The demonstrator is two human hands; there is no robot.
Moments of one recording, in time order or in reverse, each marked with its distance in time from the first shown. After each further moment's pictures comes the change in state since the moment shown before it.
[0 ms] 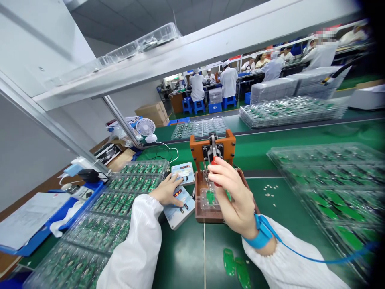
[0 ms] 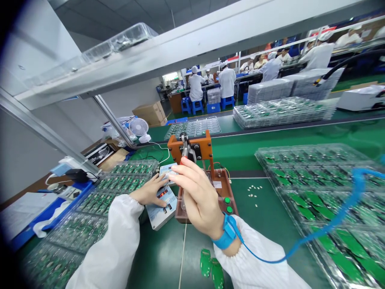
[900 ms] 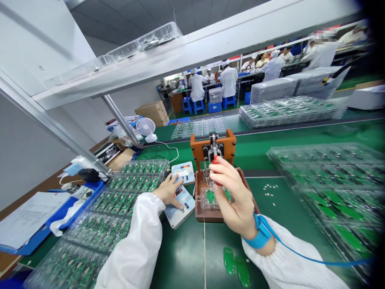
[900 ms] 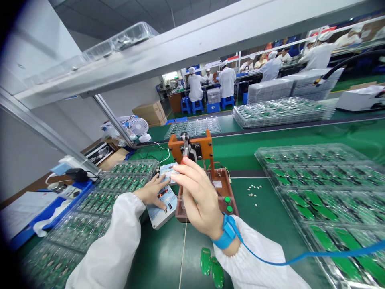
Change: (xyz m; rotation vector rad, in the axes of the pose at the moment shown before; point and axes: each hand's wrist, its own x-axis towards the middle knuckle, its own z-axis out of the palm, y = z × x) left_hand 0.015 -0.009 0.010 0.045 -0.069 -0.020; right_hand -0.003 -0.002 0.003 -0.008 0.013 0.018
